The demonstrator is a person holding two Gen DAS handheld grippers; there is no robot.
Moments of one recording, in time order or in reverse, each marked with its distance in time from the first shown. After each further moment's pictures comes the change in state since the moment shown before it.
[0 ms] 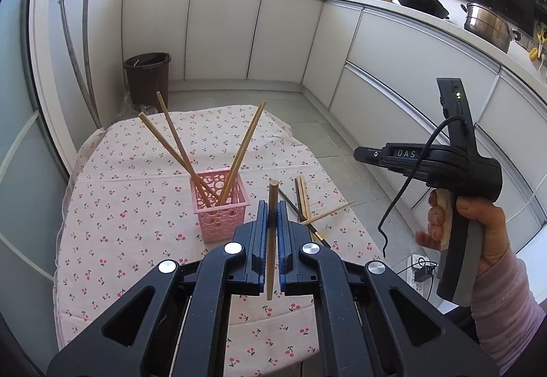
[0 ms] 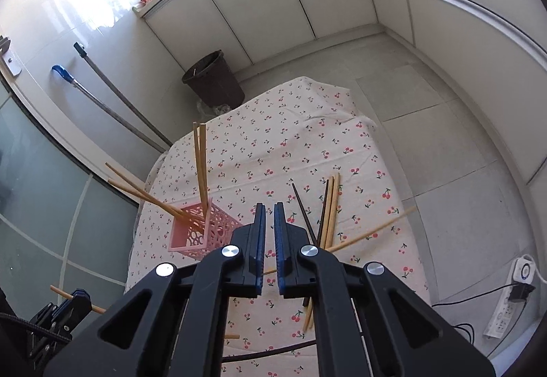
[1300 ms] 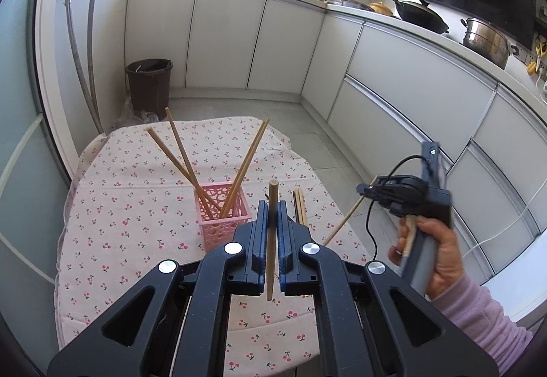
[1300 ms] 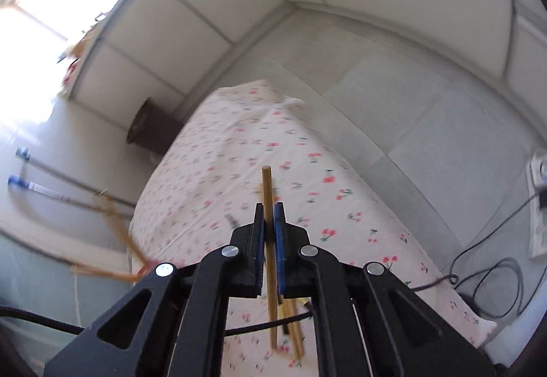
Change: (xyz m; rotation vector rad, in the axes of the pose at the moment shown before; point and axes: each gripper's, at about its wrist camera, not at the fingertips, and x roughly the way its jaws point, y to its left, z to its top) left arm -0.014 0.010 0.009 -0.030 -0.037 -0.012; right arm 0.033 -0.086 -0.013 0.380 -0.056 -0.085
